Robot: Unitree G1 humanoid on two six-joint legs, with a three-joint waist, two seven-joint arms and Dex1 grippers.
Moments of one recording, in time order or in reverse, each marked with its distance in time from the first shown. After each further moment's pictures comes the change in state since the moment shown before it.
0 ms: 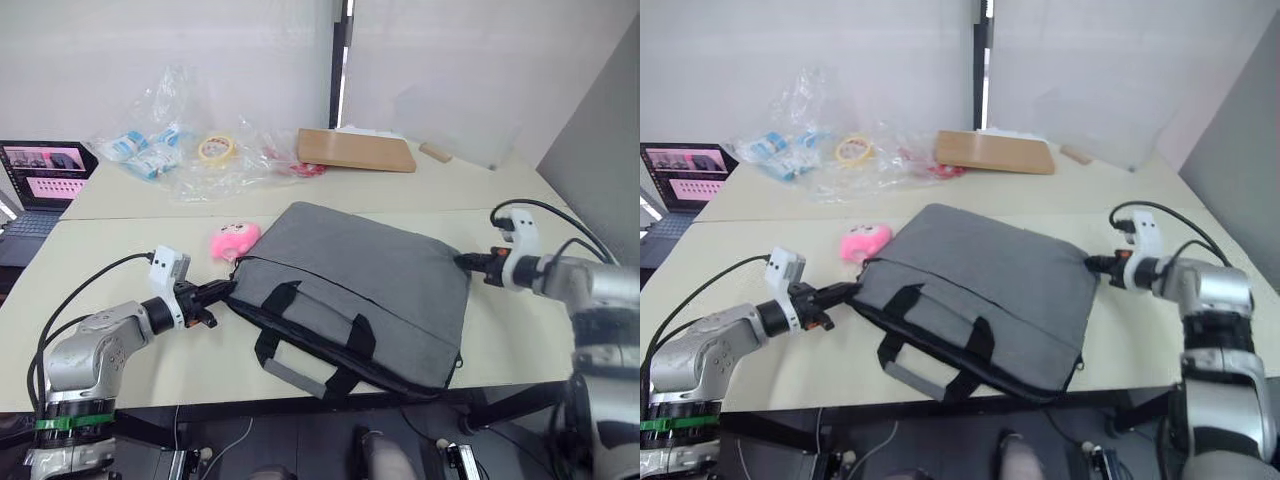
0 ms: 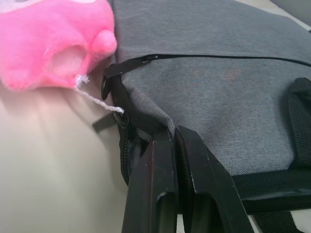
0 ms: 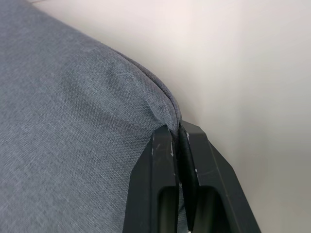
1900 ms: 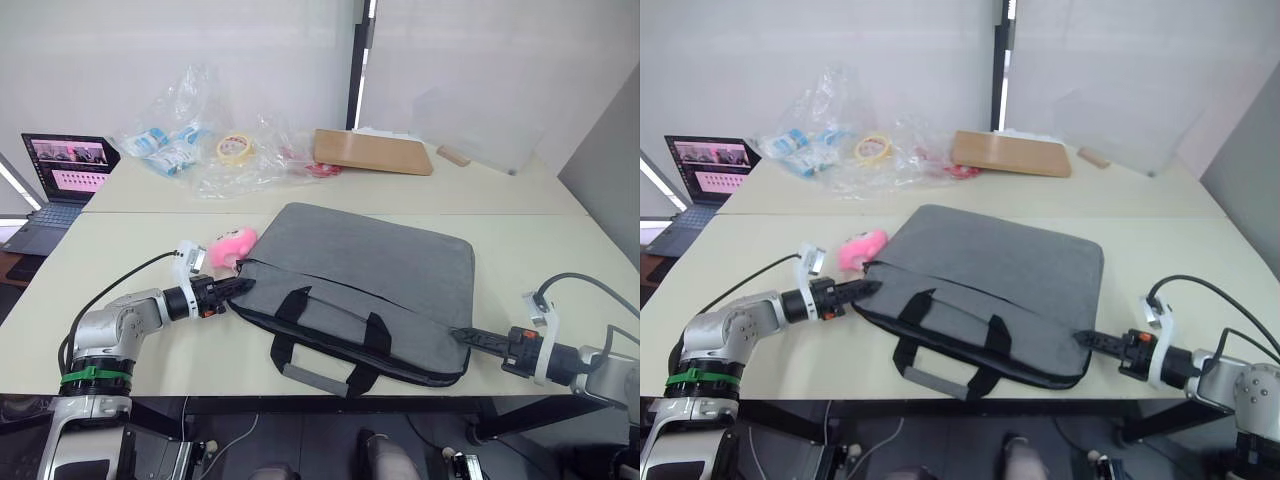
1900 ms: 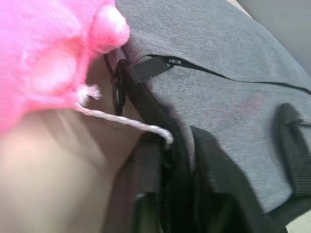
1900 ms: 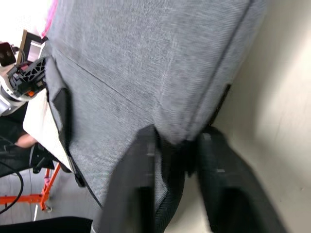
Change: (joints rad) left arm -0.275 0.008 -0.167 0.469 -0.002 -0.074 -0.180; right arm 0.747 -0.011 -0.428 -0.863 0.525 0.630 0.053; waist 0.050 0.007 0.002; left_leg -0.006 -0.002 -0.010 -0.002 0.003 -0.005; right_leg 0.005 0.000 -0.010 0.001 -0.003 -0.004
